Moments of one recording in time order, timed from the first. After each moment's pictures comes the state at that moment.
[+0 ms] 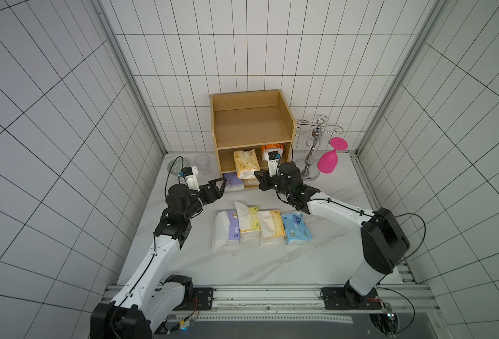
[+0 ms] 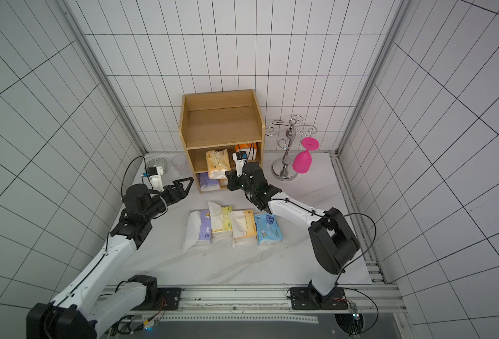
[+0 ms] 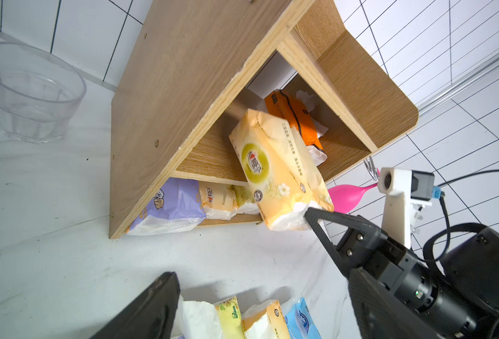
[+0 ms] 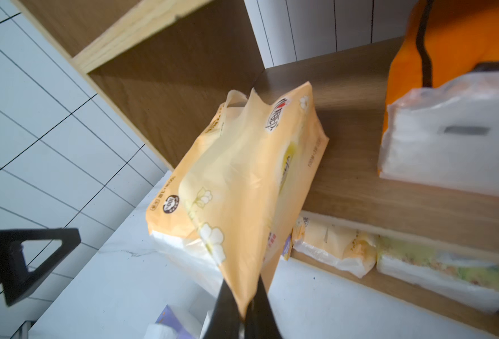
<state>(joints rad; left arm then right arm) -0.14 0.94 0.66 0.10 0.40 -0.72 0.79 1.66 1.16 0.22 -0.11 0.38</state>
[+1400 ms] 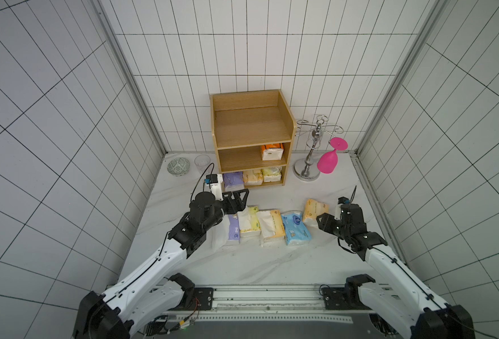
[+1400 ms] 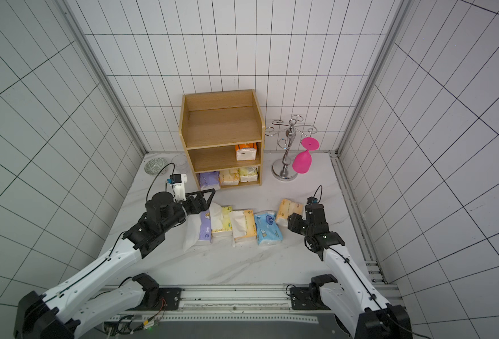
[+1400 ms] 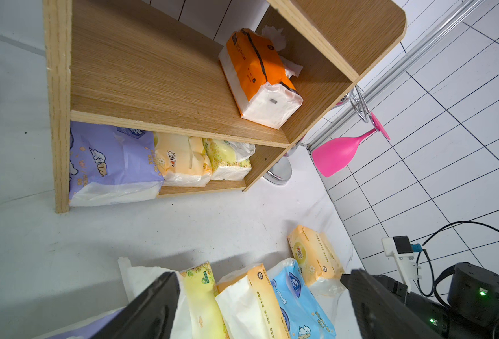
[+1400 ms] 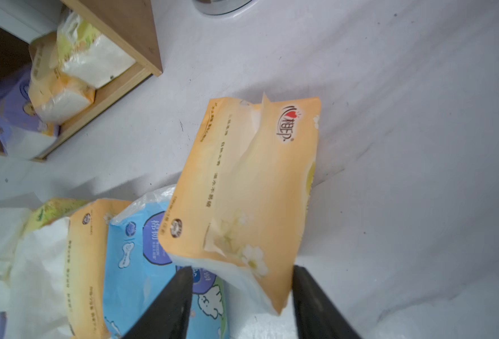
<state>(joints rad) -0.54 0.95 0.68 0.02 0.07 -0.66 0.29 0.88 0.46 -0.36 -0.07 0.50</state>
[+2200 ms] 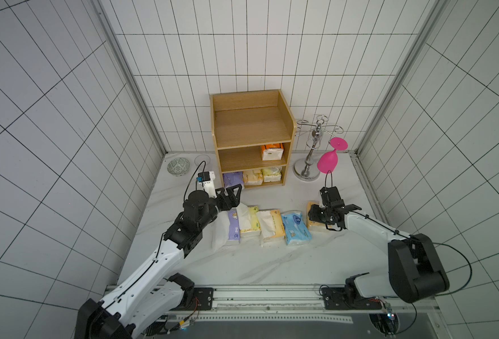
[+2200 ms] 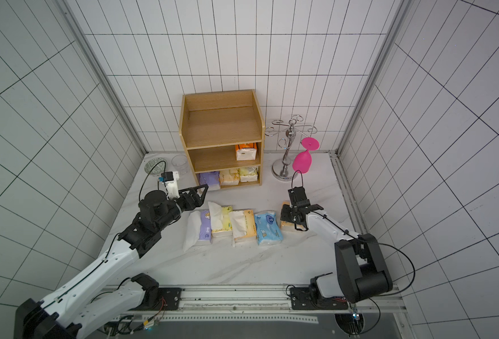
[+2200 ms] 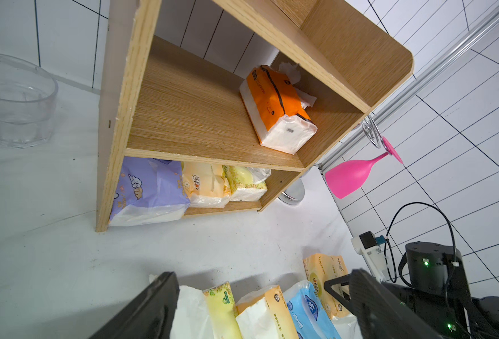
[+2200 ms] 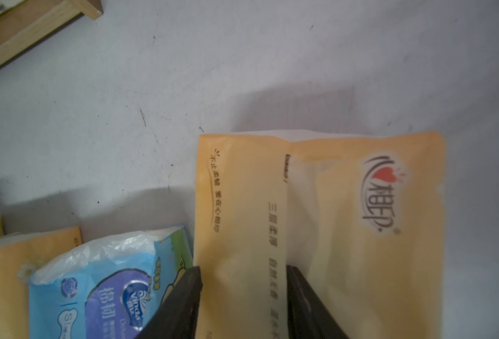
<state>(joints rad) -0.45 0.93 0.68 0.02 0.06 -0.64 0.39 1.40 0.73 -0.37 0.00 0.43</state>
